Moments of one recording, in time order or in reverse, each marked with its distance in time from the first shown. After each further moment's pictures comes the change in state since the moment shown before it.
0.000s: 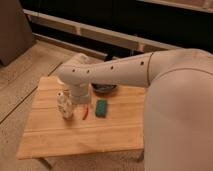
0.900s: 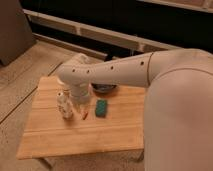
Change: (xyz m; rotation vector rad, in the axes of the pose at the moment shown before) arm 0.000 0.000 -0.001 0.001 -0.002 -0.001
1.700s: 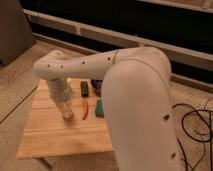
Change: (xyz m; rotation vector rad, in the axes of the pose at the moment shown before) arm -0.012 0.099 0.007 0.036 0.096 -0.189
